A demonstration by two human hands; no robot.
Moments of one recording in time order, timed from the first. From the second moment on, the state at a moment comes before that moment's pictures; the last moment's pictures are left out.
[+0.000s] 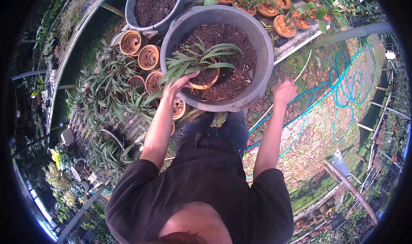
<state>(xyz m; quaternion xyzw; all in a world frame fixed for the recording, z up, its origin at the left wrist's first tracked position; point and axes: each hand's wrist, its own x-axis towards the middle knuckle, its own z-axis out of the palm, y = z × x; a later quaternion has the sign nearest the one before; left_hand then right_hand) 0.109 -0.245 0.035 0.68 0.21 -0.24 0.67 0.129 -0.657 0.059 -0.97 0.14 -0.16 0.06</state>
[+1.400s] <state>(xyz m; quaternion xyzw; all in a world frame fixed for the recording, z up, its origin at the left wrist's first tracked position) 0.119 -0.232 -0.010 0.36 0.27 -0.25 0.86 0.088 -0.506 -0.018 -0.98 -0.11 0.02 0.16</state>
